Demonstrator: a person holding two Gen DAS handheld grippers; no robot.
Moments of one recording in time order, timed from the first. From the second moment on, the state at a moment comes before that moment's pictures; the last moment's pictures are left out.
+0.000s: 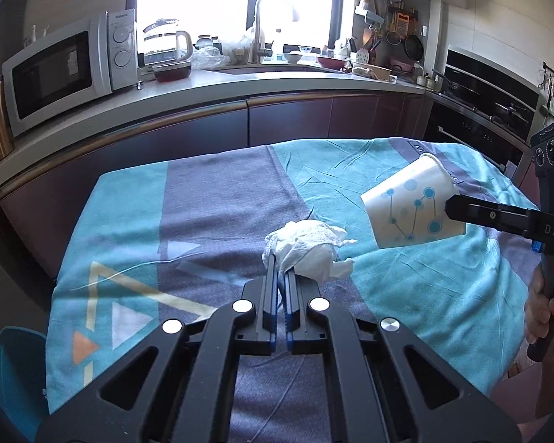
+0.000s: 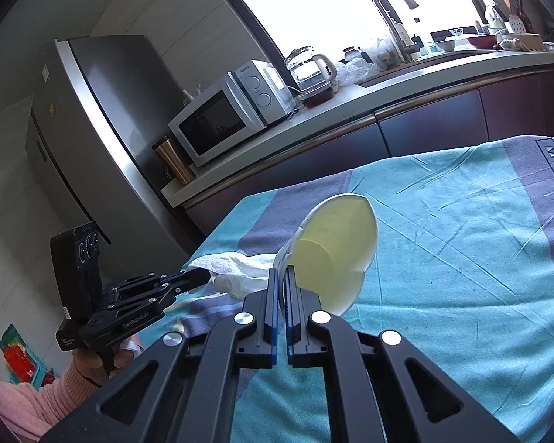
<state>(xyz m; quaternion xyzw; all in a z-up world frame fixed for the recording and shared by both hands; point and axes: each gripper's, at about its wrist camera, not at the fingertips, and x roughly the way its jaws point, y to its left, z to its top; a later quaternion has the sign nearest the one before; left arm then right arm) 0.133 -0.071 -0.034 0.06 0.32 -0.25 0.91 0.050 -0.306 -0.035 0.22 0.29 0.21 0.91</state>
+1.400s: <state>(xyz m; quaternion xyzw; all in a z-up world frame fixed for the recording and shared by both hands) 0.050 0.049 -0.007 -0.01 0.29 -0.18 0.94 0.036 -0.214 -0.018 0.19 0.30 0.29 0.89</state>
